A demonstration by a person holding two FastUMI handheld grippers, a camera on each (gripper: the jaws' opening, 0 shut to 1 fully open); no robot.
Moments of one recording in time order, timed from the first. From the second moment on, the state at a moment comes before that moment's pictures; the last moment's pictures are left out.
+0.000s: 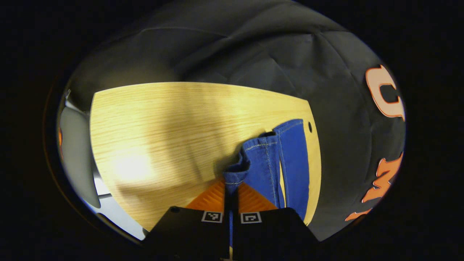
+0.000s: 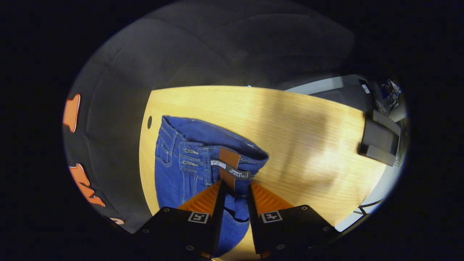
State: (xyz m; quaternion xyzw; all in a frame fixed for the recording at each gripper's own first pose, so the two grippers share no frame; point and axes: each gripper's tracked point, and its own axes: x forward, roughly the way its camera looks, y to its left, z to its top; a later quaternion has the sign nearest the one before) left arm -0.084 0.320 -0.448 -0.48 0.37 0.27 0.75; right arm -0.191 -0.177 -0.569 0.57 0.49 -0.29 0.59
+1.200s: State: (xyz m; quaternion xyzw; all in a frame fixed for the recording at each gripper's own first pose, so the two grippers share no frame) left arm 0.023 0.266 -0.332 -0.41 0.42 0.21 0.79; right arm -0.079 -0.176 -0.509 0.60 0.44 -0.27 0.61
